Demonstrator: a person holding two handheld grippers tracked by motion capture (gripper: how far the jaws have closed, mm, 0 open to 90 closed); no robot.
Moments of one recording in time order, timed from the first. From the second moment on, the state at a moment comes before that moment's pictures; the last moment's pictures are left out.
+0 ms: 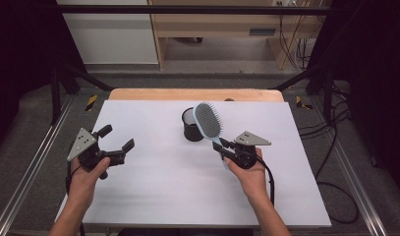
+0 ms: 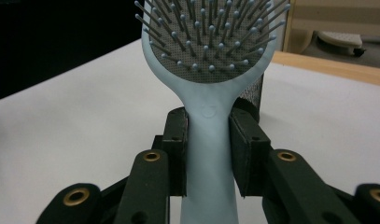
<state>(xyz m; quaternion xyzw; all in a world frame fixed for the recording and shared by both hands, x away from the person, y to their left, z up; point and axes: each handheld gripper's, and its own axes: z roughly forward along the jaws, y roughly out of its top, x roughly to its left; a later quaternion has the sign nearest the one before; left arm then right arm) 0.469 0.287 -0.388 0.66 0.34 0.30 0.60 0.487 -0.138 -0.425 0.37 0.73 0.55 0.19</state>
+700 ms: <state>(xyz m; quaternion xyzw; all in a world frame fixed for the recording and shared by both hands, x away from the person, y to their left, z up) 0.475 0.208 -0.341 0.67 0.30 0.28 0.62 0.488 -0.095 -0.406 0.33 0.71 0.58 0.23</state>
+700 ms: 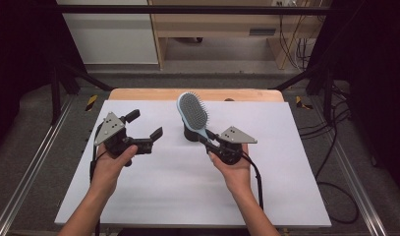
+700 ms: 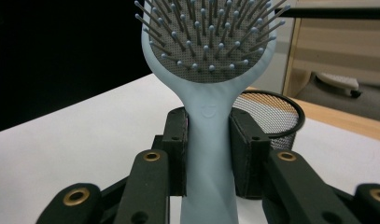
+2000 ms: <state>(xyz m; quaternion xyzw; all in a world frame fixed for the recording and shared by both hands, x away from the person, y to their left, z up) 0.490 0.175 -0.353 0.65 0.35 0.19 0.65 0.469 -0.048 -0.411 0.29 0.69 0.61 0.24</state>
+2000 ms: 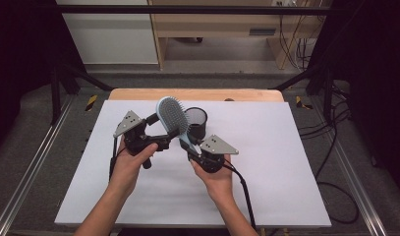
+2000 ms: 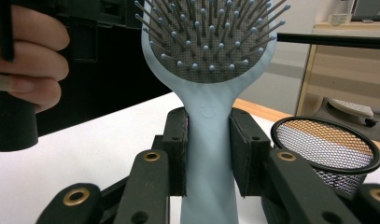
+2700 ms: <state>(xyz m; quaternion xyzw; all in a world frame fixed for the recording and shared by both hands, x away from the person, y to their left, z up) 0.501 0.181 -0.357 0.61 0.41 0.13 0.67 0.473 -0.037 -0.419 0.29 0.71 0.60 0.22</state>
